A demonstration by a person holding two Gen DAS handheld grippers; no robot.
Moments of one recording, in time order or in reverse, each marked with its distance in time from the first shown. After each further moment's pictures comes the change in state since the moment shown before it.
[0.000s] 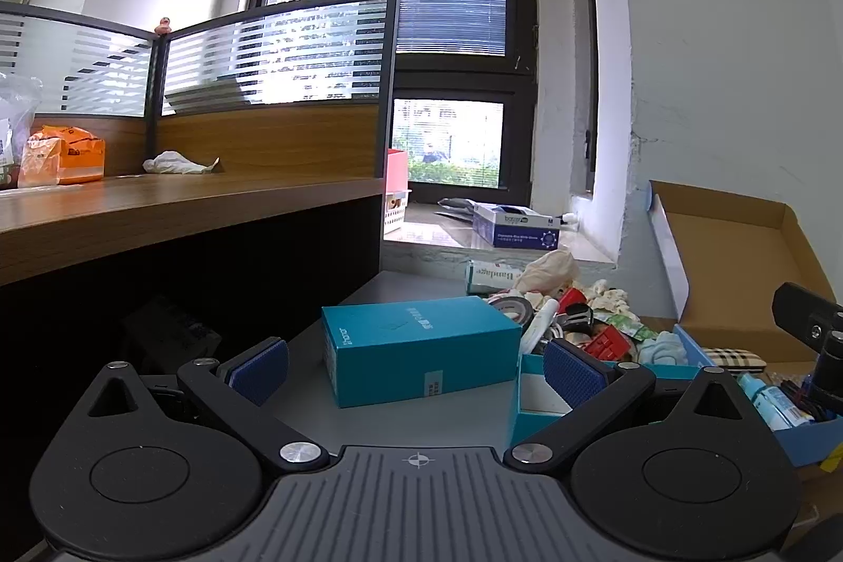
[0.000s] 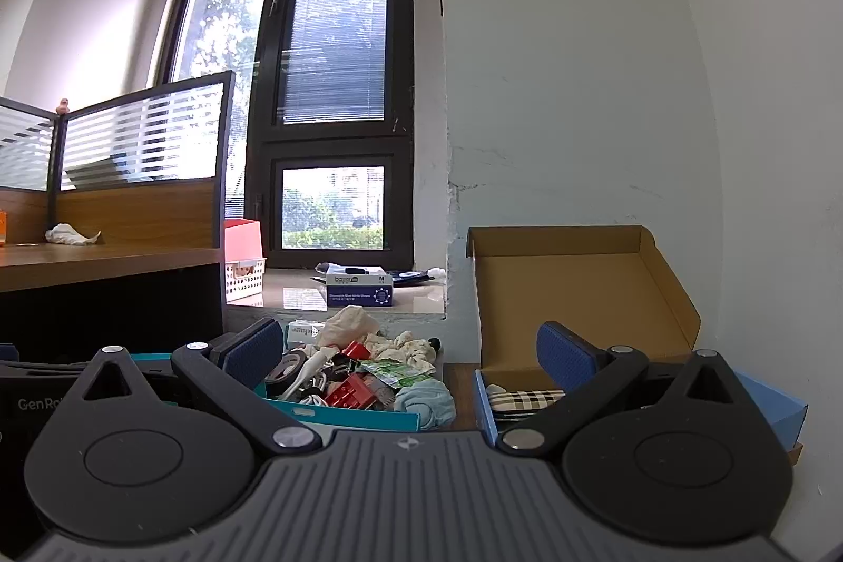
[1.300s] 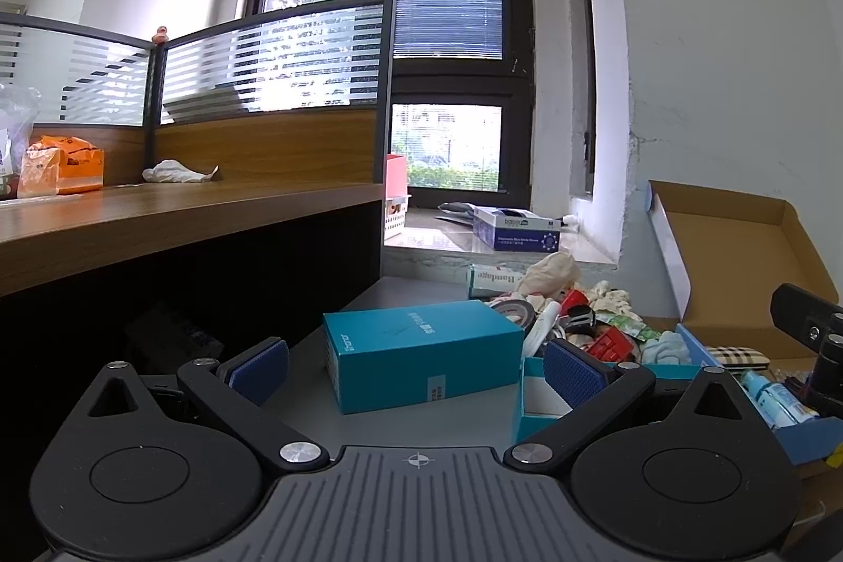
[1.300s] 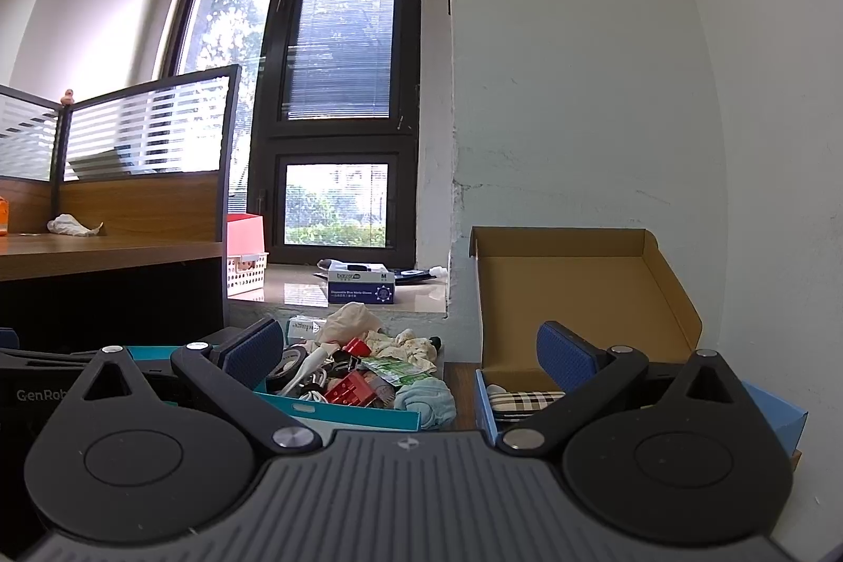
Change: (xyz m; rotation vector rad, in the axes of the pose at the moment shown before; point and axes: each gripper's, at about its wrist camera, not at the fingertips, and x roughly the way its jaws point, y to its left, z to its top) left arm 0.003 0.003 0.000 0.018 -0.010 0.000; right arm -0.003 0.002 0.001 -0.018 0.009 0.005
